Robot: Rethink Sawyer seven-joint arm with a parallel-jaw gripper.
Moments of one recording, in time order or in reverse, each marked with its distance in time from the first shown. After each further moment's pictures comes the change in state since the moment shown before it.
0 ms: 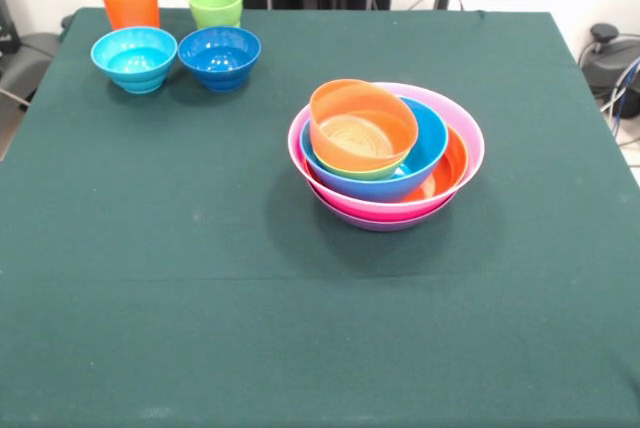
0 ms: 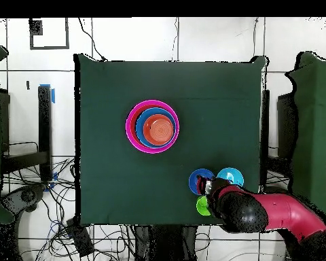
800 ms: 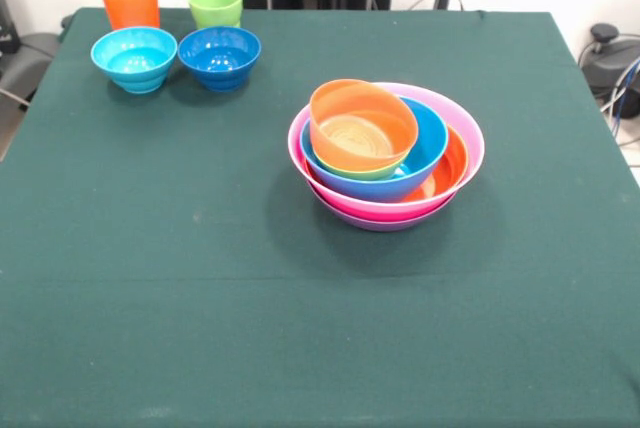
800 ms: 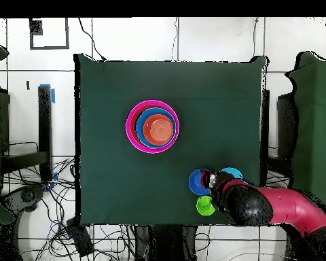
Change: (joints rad) arm 0.008 0.012 -0.003 -0.053 0.014 0.019 0.000
